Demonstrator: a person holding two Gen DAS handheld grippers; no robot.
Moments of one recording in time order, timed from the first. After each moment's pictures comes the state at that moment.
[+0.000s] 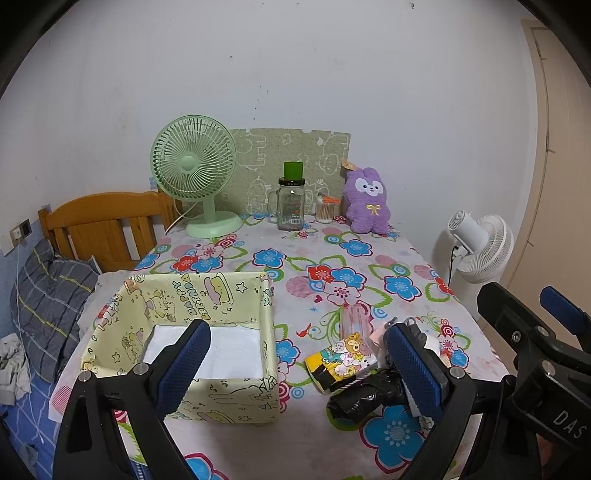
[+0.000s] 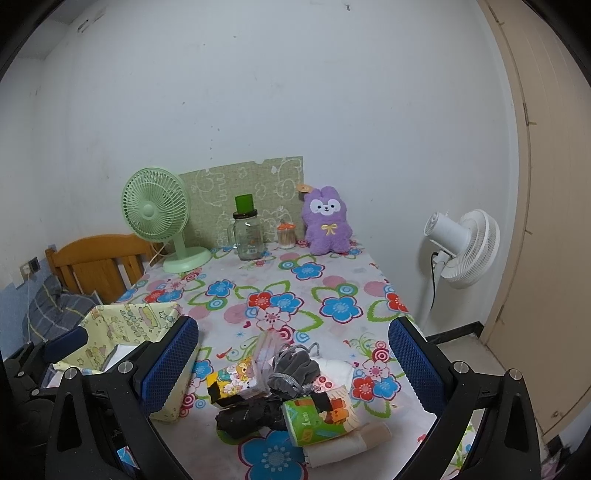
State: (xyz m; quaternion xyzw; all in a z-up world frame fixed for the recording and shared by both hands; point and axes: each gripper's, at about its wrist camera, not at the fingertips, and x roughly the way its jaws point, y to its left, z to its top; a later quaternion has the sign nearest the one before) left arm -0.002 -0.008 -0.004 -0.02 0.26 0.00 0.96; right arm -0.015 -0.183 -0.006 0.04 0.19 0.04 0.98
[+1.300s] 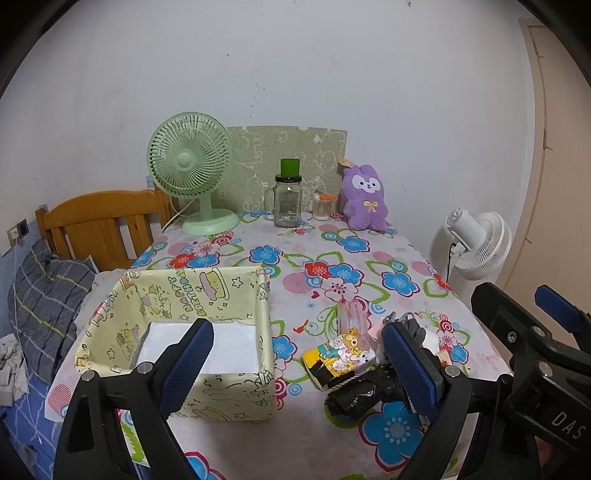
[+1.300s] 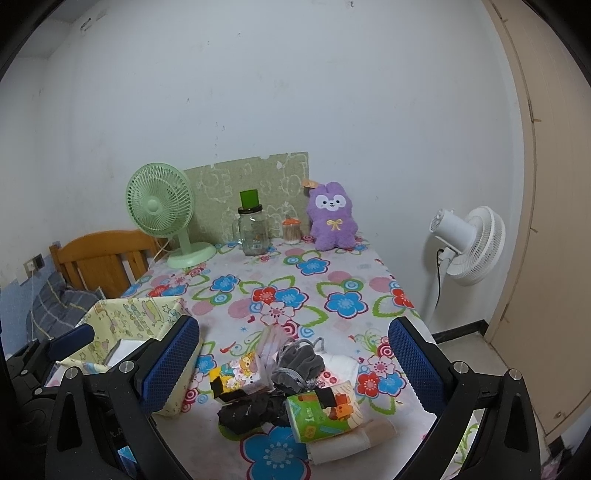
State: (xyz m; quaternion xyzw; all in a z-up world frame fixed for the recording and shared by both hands) left arm -0.001 -0.006 -0.009 -0.02 0.27 -0.01 0.96; right arm -0.013 -0.183 -0.010 0.04 0.20 0.05 0.98
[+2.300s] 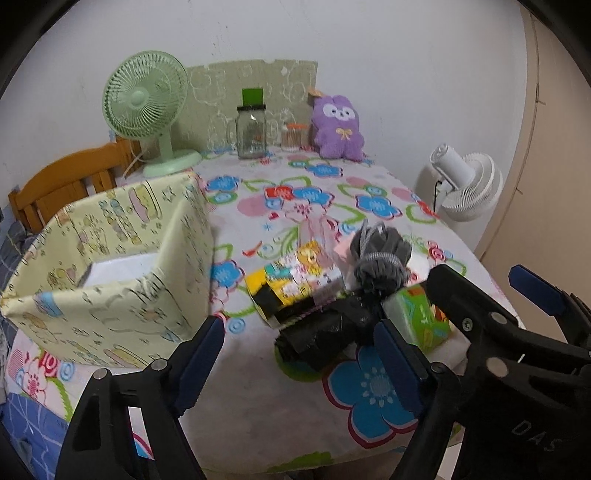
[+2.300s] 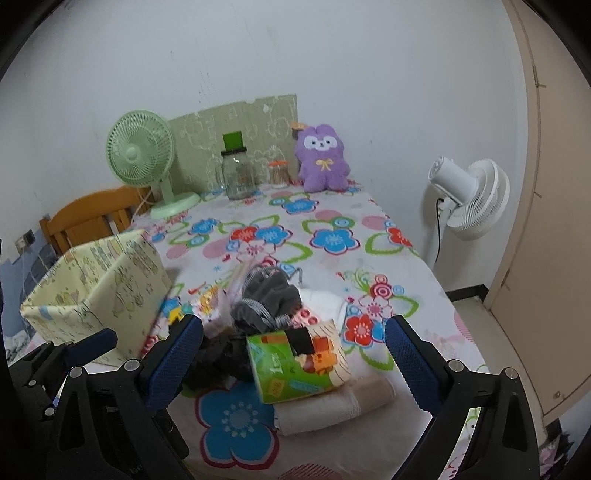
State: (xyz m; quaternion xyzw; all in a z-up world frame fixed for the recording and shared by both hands) left arm 0.016 -0.054 -0.087 -0.01 0.36 -0.05 0.93; right arm 0.013 -0.201 -0.085 0.03 0.28 0.05 0.96
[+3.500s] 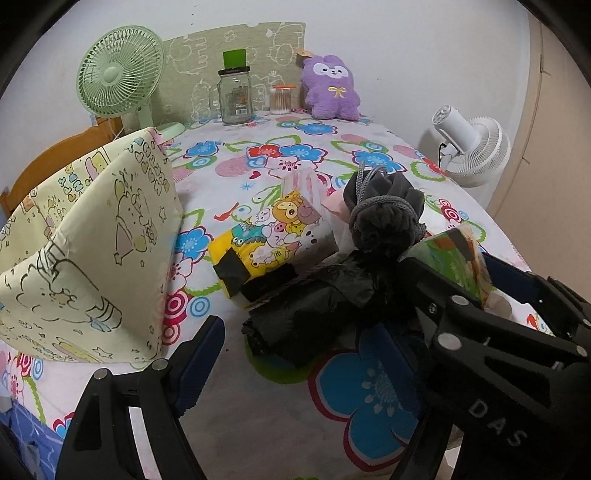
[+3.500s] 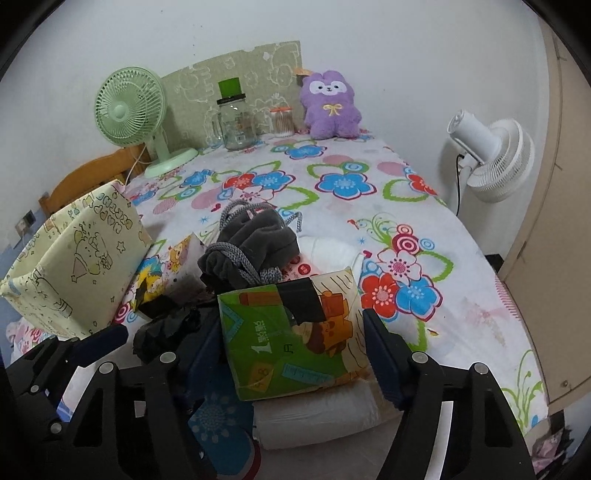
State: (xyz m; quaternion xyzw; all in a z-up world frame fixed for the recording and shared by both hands) left arm 0.043 -0.076 -0.125 0.02 0.41 -0.05 0.91; right arm 0.052 -0.203 -0.132 0.04 0.35 0.07 0.93
